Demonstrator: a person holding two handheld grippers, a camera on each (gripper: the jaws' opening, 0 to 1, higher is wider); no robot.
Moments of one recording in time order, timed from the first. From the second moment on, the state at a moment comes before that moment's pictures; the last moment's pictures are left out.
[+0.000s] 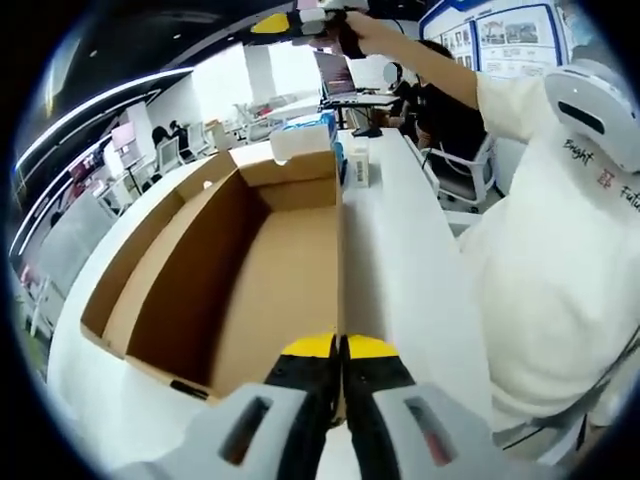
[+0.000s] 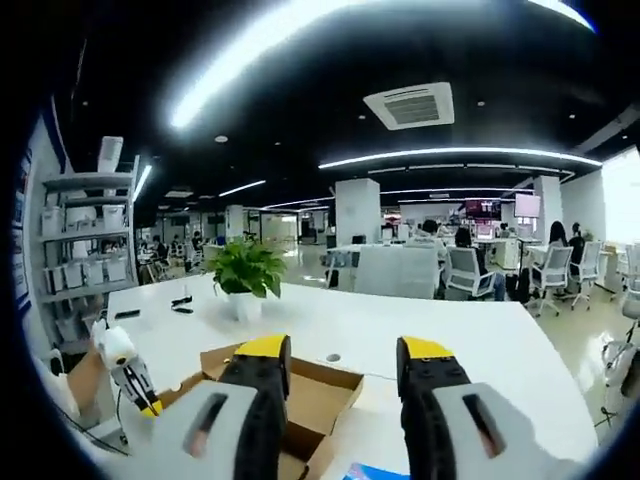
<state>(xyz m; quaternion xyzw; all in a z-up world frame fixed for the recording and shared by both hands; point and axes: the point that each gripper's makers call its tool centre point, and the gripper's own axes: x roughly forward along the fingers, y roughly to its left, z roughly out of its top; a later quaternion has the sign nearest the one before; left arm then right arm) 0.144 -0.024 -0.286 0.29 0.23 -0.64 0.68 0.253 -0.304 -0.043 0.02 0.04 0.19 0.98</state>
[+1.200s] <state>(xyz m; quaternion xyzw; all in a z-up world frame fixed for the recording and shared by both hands) 0.144 -0.024 -0.286 0.29 0.22 -0.64 0.68 0.327 -0.272 -0.107 0.00 0.21 0.18 0.96</state>
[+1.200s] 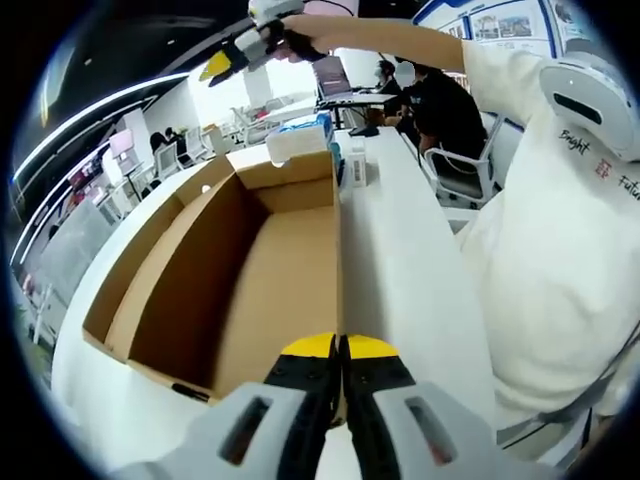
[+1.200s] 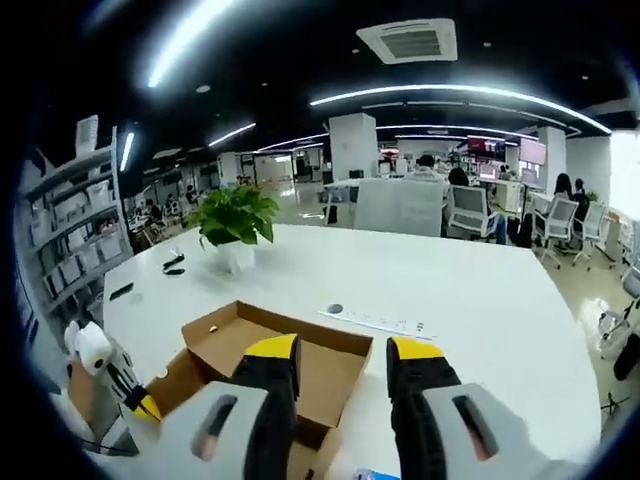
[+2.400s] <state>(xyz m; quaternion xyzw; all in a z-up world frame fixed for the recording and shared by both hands) 0.142 -0.025 -0.286 0.29 0.22 -0.64 0.68 0.378 -0.260 -0.198 -0.01 0.34 0.12 0.93</state>
